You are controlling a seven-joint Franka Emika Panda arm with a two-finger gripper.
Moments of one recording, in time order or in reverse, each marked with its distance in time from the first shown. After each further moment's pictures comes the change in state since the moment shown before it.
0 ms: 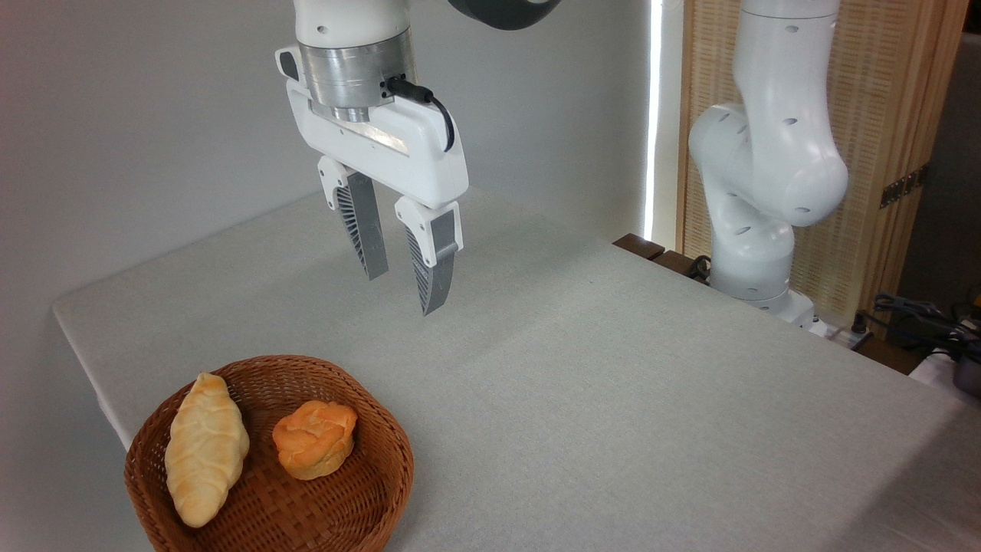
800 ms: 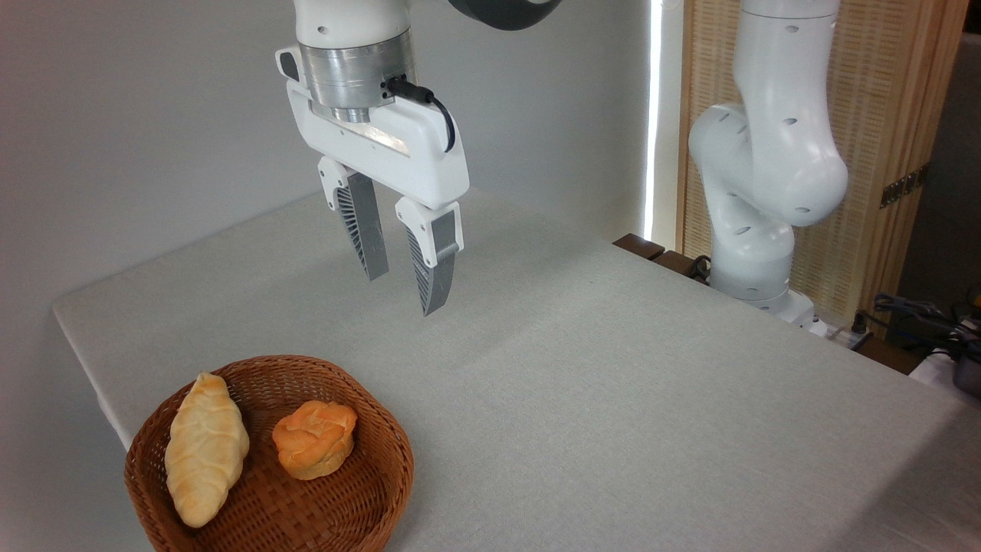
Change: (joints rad) arm 0.000 0.000 0.001 0.000 0.000 0.000 0.000
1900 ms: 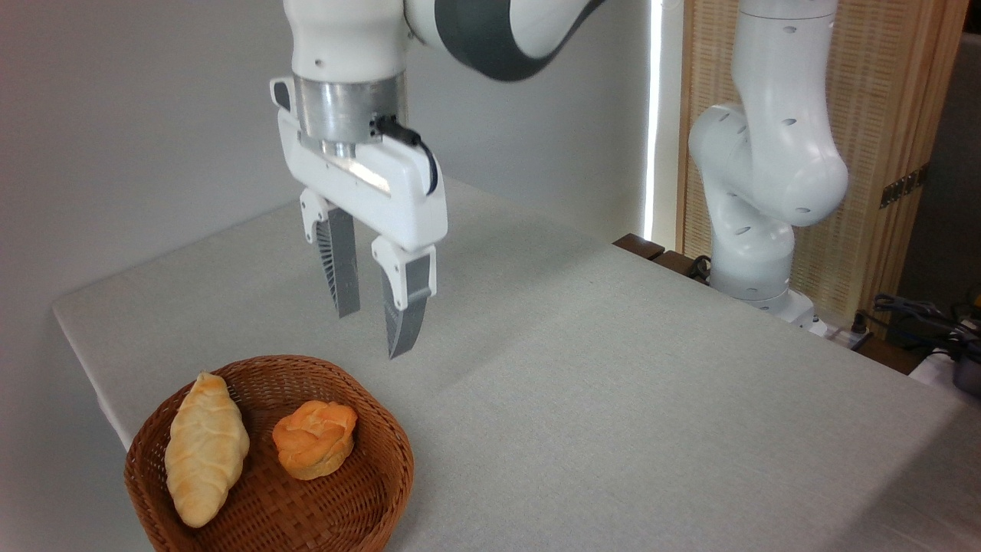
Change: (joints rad) arm 0.002 0.018 0.006 -0.083 0.000 0.233 0.047
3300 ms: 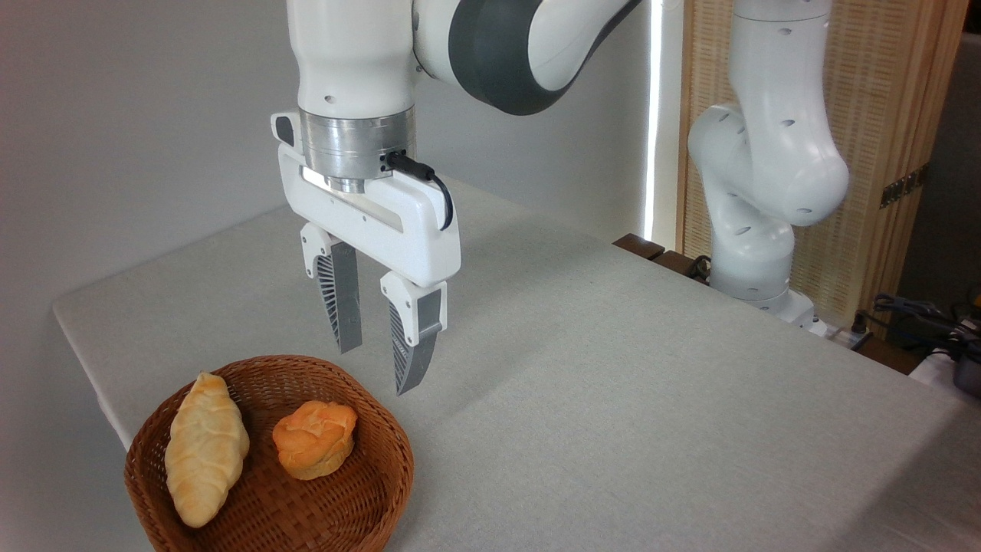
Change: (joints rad) arm 0.012 0.037 0.041 0.004 0.000 0.040 0.004
